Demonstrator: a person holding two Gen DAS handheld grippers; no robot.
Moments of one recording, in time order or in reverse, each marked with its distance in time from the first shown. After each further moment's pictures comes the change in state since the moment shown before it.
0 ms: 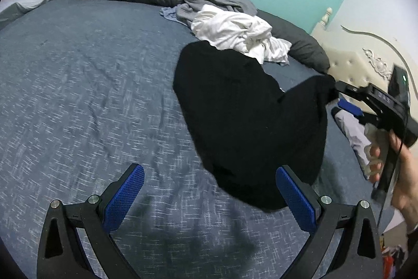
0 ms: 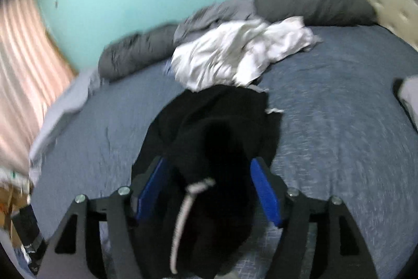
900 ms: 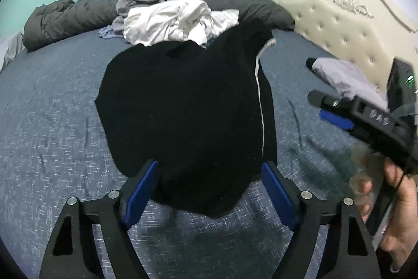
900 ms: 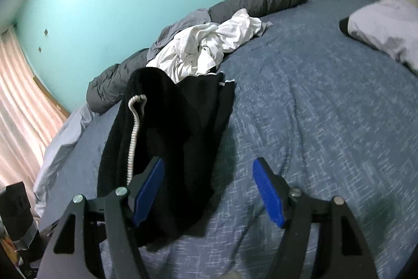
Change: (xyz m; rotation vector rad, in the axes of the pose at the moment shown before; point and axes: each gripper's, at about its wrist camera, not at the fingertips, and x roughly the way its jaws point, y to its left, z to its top) left arm 0.051 -0.119 -0.024 0.333 0.051 0.010; right arm -0.039 -0.049 -0.095 0.152 -0.102 -0.042
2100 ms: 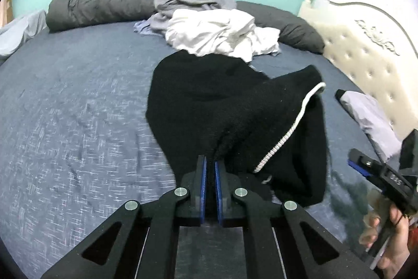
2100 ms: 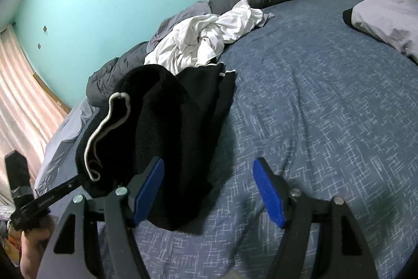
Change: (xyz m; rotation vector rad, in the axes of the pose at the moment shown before) left arm -0.006 0.101 0.039 -0.159 -0.027 0.050; right arm 0.018 -0.002 -0.006 0.017 0.050 0.018
